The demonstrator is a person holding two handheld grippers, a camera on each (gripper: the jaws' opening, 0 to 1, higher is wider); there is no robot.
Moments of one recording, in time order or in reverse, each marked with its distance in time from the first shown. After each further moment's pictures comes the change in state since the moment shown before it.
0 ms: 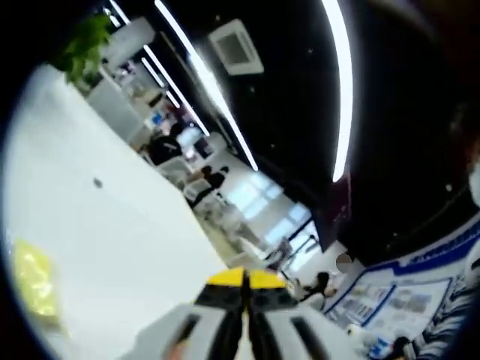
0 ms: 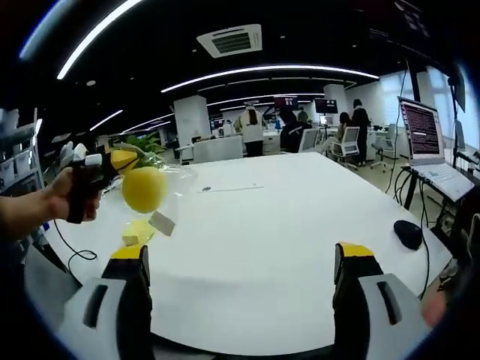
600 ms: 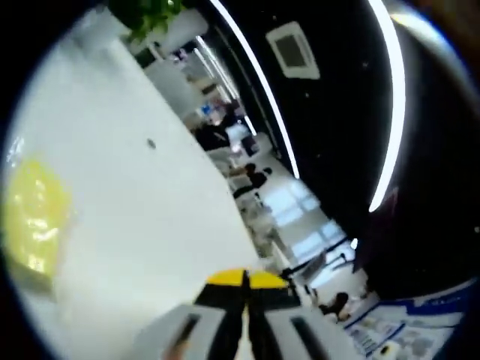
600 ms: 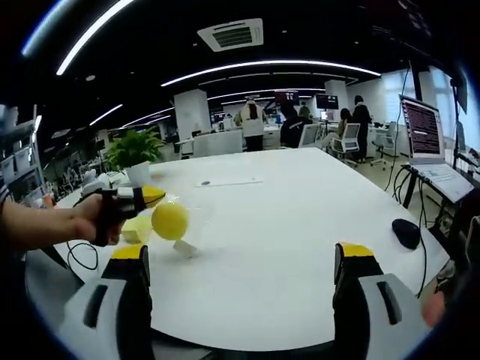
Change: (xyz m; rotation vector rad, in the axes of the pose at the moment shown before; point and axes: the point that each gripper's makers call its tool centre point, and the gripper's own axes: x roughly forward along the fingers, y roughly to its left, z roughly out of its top) left arm 0.016 0.109 -0.035 -0.205 -0.046 0.248; right arm -0.004 -0.003 -0.003 -0.009 0.025 -0.004
